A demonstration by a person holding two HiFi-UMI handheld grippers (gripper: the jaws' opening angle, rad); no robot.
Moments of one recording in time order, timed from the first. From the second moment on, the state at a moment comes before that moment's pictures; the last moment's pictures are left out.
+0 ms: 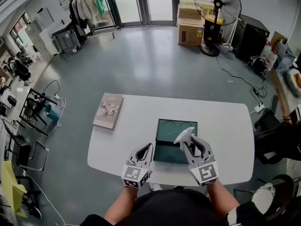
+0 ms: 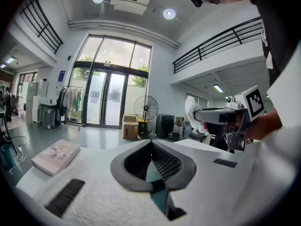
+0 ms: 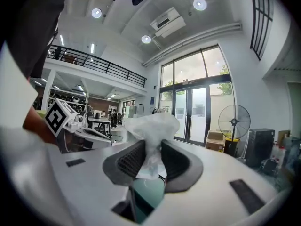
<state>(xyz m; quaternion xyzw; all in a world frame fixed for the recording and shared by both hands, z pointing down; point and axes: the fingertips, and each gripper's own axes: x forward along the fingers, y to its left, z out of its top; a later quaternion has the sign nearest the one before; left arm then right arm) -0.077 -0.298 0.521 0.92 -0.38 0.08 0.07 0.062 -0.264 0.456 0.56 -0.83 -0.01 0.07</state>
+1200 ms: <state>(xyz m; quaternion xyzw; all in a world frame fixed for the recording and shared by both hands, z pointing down) -0.068 -0.303 0.501 0.92 -0.39 0.06 0.07 0.079 -0.266 0.440 0.57 -0.82 -0.01 0.04</state>
